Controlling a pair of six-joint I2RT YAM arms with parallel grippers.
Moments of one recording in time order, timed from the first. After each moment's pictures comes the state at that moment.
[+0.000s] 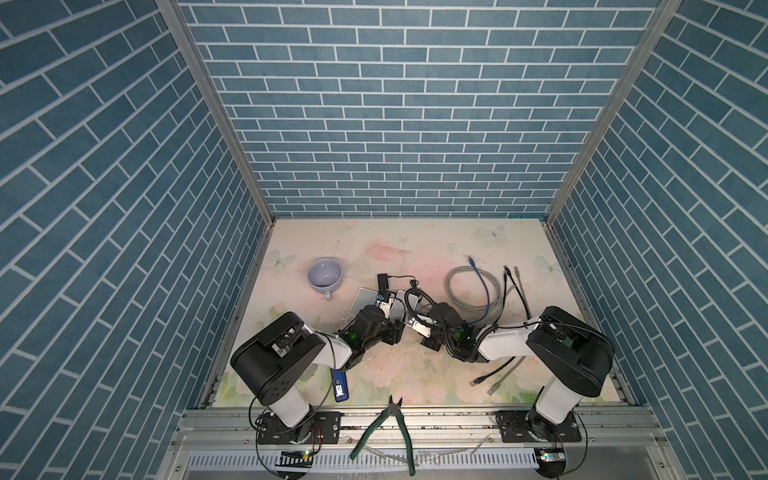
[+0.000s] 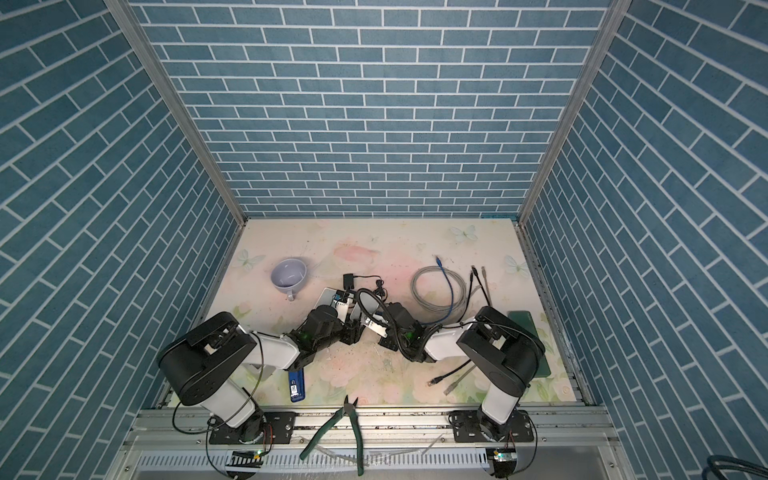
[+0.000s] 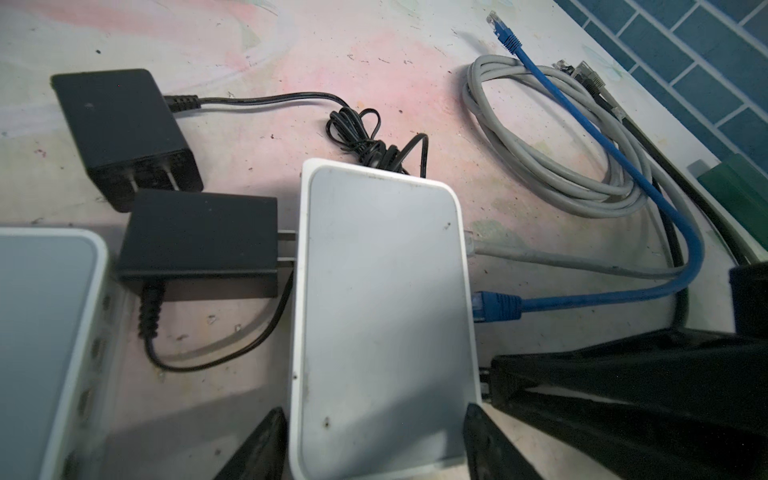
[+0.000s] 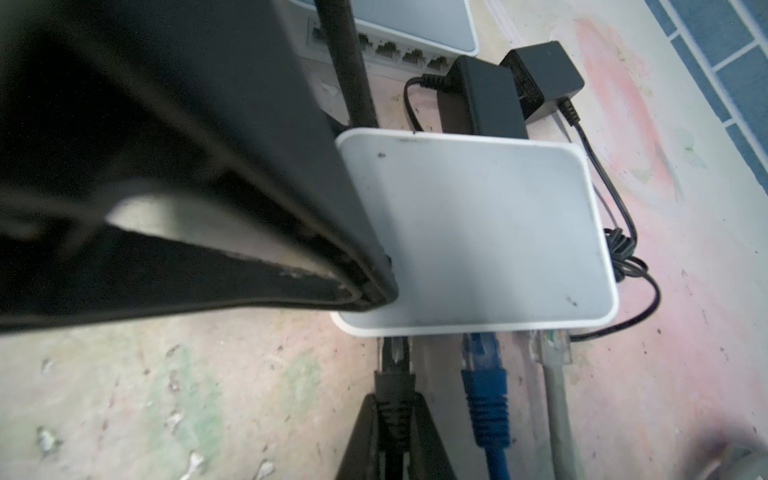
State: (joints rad) left arm -0.74 1.64 0.41 0.66 0.02 -0.39; right arm 0.94 1.70 0.62 0.37 0.03 -0.45
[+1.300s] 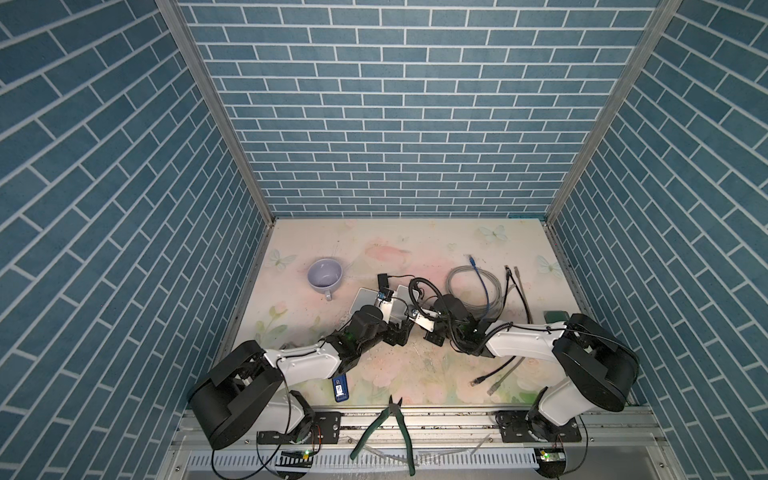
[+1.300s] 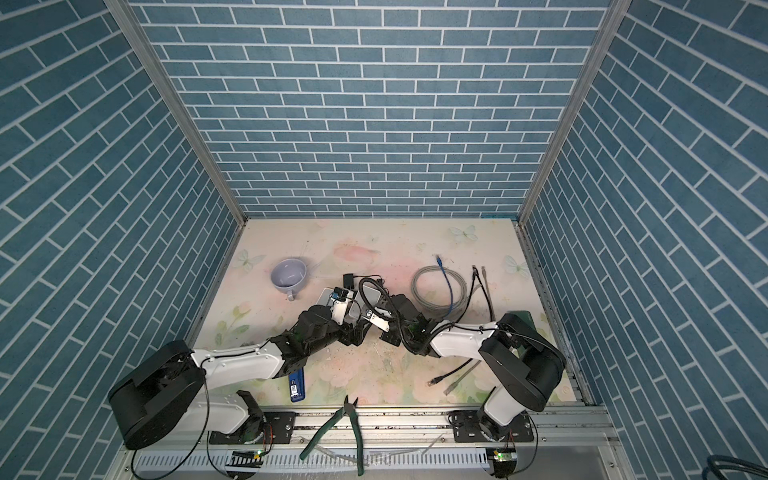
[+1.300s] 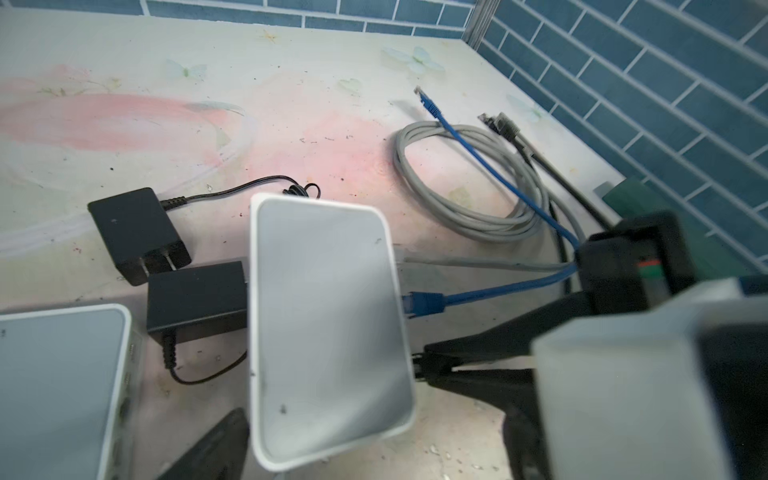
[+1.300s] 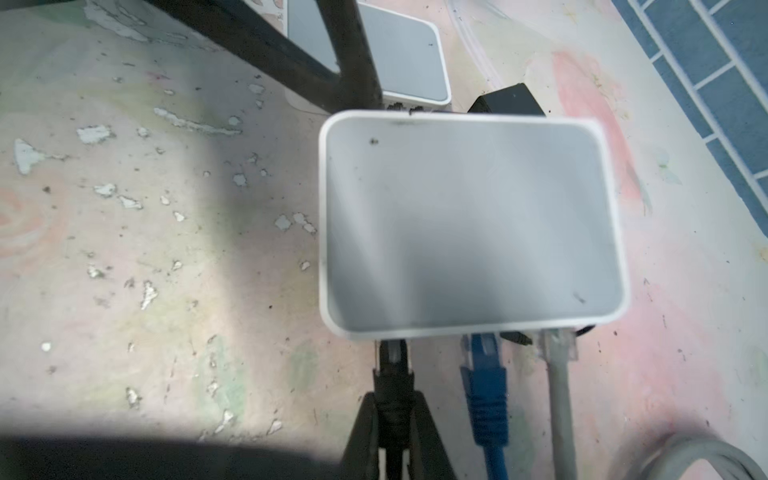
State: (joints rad) left arm -0.79 1.33 0.41 0.45 -0.01 -0.35; right arm 0.91 1.57 0.67 0.20 -0.03 -0.45
